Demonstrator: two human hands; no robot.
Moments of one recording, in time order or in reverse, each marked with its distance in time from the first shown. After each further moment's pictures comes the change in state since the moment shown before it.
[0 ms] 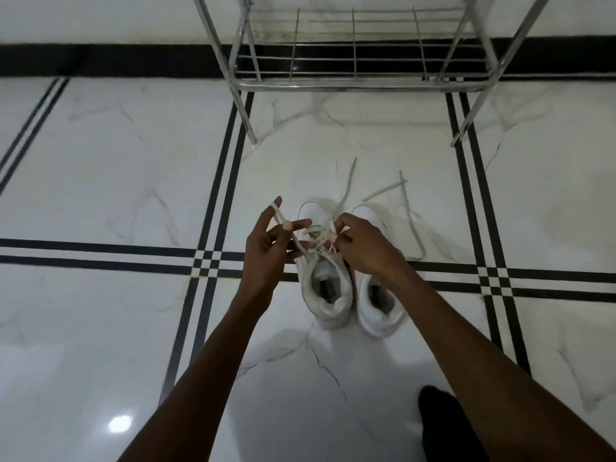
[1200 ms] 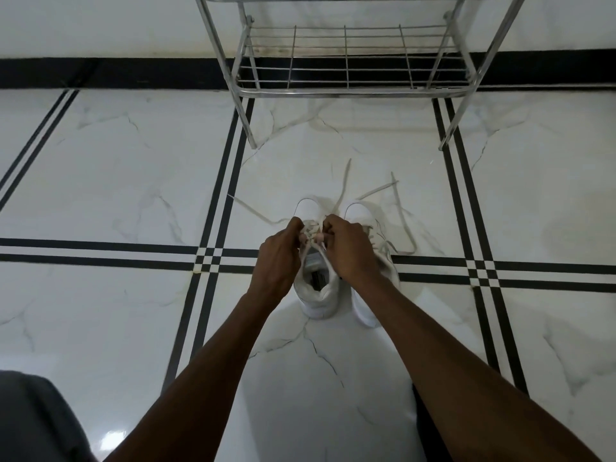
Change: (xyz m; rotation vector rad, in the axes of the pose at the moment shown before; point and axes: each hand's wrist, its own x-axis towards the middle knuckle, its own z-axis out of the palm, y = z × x) left_hand -0.003 -0.028 0.006 0.917 -0.059 0.354; right_hand -0.015 0.006 0.036 -0.201 0.322 -0.208
